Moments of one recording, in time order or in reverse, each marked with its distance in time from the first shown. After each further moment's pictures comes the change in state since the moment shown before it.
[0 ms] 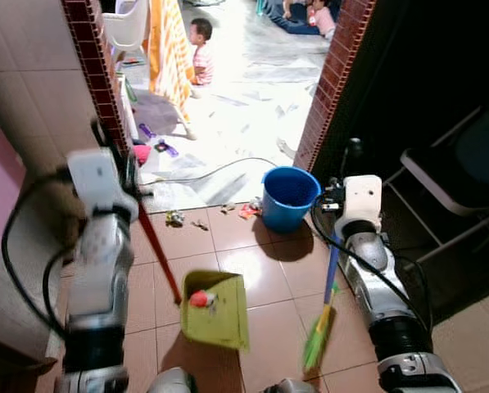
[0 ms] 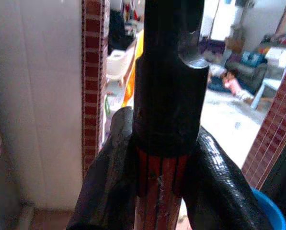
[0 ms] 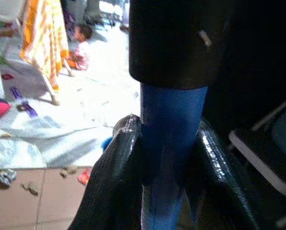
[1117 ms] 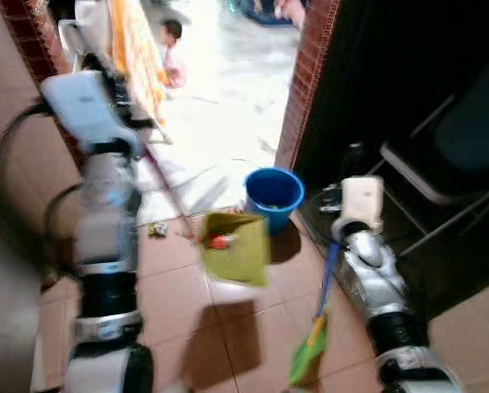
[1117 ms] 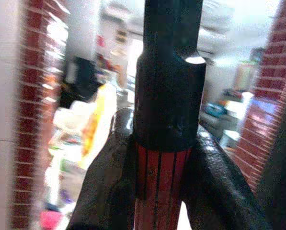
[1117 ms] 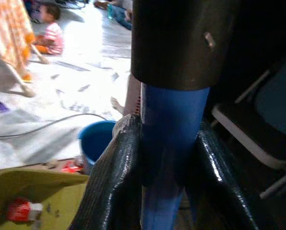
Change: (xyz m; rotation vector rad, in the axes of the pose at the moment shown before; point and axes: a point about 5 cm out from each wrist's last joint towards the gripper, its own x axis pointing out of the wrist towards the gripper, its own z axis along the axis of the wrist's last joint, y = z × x) left arm 0.031 -0.037 0.066 -0.105 -0.229 -0.046; right arm 0.004 -0.004 -0.003 0.025 0.042 -0.026
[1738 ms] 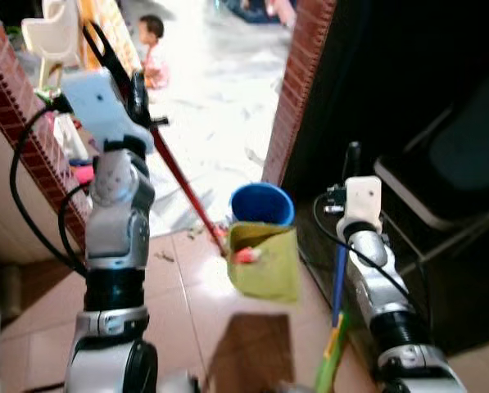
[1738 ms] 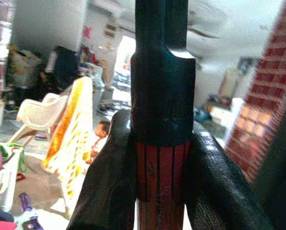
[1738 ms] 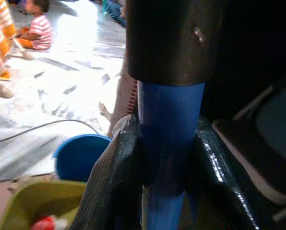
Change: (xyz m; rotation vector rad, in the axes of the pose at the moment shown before) left arm 0.005 0.010 0.003 -0.037 -0.028 0.040; right arm 0.000 0.015 -0.001 -0.013 0.004 0.060
